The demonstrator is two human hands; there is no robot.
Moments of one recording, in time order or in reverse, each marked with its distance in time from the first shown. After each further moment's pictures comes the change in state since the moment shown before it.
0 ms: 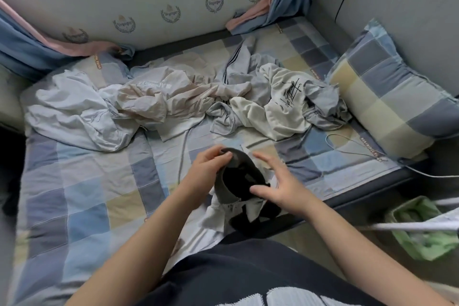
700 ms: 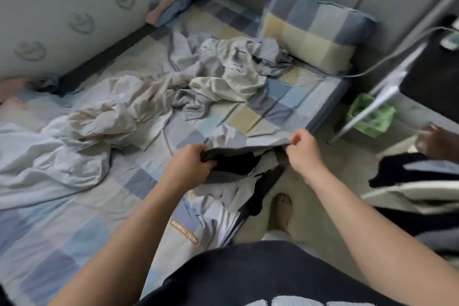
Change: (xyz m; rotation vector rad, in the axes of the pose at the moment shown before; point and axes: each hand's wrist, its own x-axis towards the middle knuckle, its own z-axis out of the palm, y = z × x) left_hand -0.043 -0.025 -0.174 1.281 -0.287 0.260; right_hand -0.048 -0.021 0.182 0.126 0.991 0.537
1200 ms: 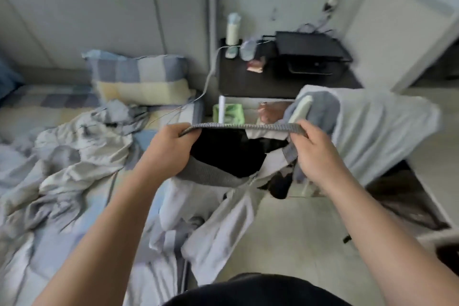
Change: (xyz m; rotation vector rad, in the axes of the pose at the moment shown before) left_hand -0.031 0.281 0.030 -0.325 -0.274 0.616; right_hand -0.197 0.044 -0.264 0.095 0.608 0.002
